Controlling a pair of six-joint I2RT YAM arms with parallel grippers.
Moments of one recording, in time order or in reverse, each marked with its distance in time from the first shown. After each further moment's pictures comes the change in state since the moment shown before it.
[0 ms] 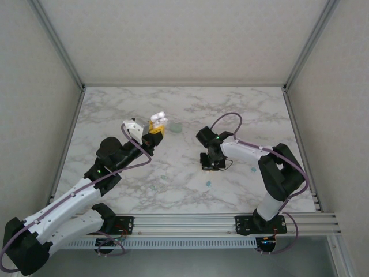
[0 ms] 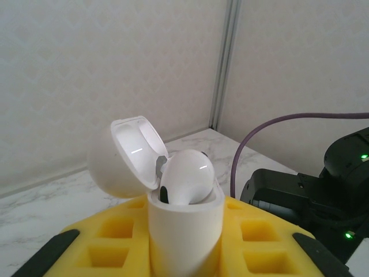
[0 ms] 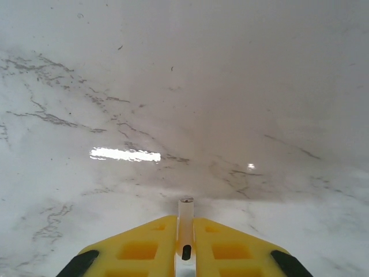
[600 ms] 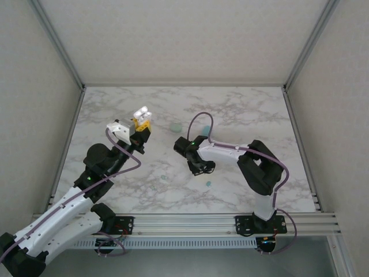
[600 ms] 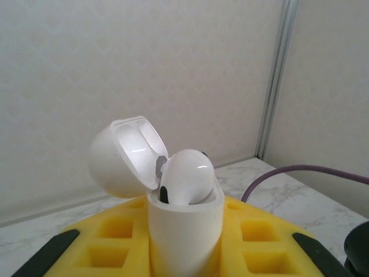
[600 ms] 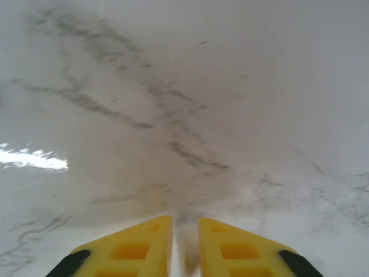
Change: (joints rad) left arm 0.000 -0.147 -0.001 -0.057 -0.197 0.054; right arm 0.233 0.196 0.188 -0.157 0.293 -0.035
